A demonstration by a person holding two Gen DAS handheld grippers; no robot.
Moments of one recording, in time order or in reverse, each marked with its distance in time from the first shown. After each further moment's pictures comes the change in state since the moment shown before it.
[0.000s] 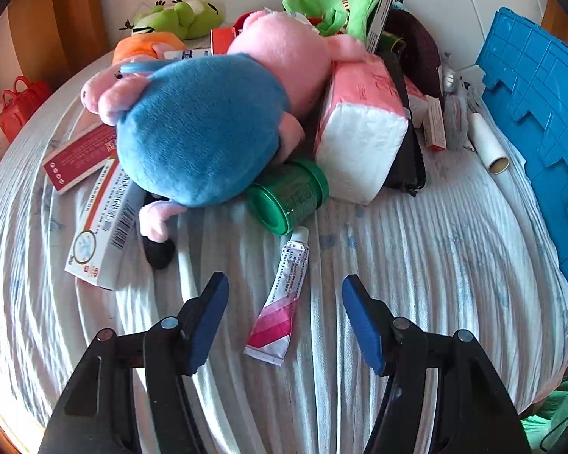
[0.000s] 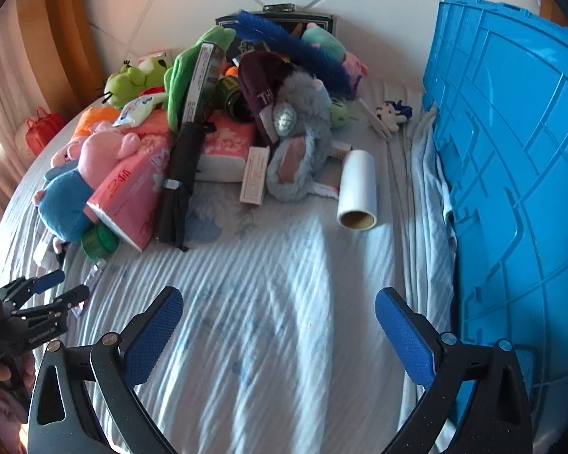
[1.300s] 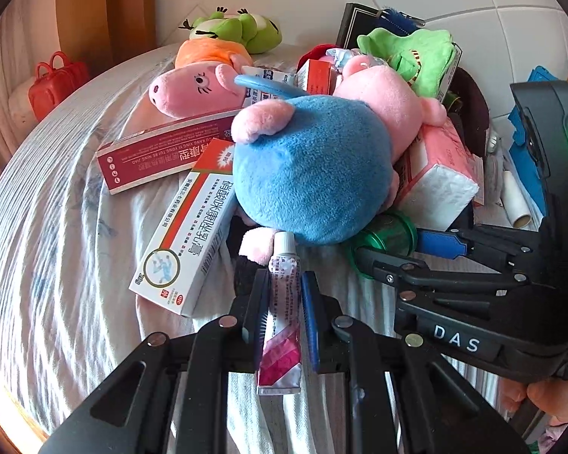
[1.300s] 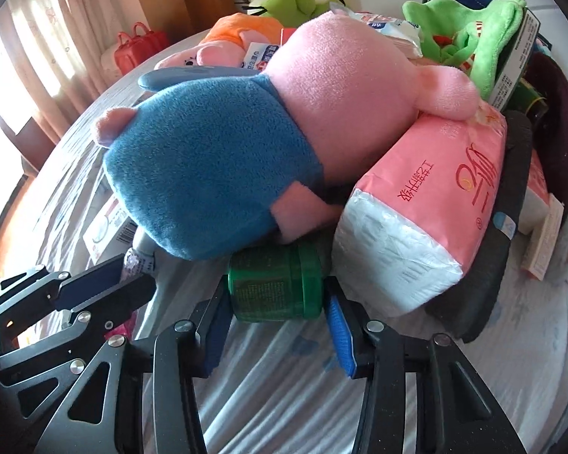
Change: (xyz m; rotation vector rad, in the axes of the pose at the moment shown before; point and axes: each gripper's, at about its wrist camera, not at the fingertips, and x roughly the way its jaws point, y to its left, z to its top) left arm -0.016 0.069 0.007 -0.130 -0.105 0.020; right arm 0.122 0.215 0.027 -0.298 0.104 0.301
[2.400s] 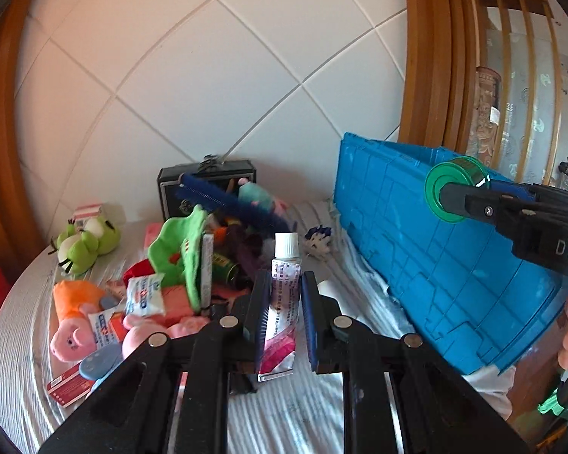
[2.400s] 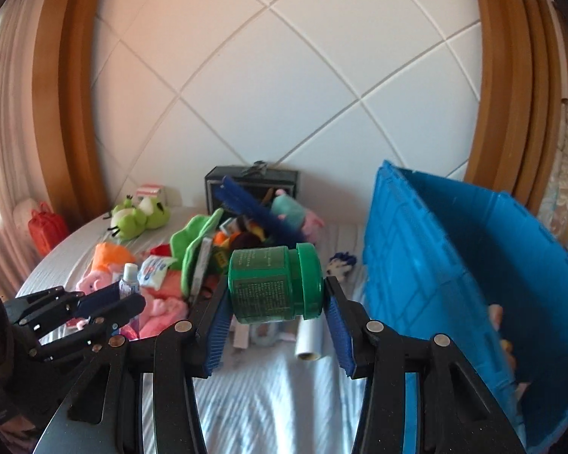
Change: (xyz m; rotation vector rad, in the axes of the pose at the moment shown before) left arm -0.171 -0.225 0.096 0.408 -0.400 -0.334; right arm -0.365 -0.118 -0.043 0.262 -0.553 -0.496
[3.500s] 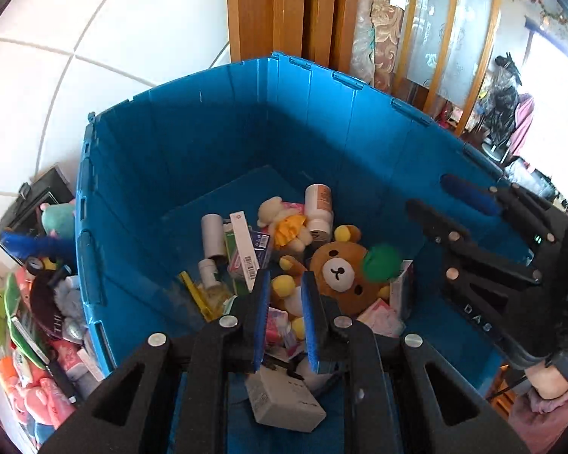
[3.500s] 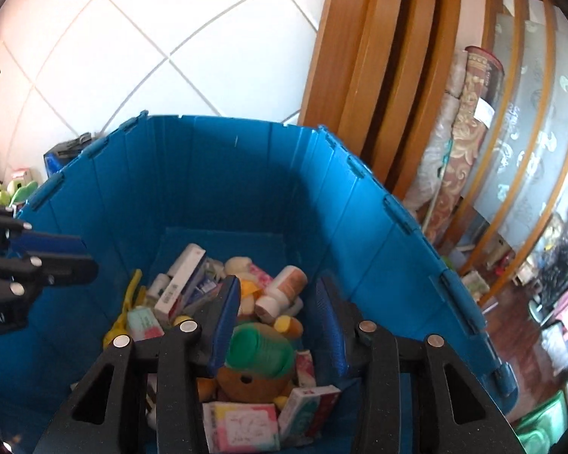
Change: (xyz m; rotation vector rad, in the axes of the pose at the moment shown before) left arm 0.135 -0.348 0.088 0.268 0.428 -0.244; right arm -0.025 -0.341 -0.072 0.072 0.132 -0.316
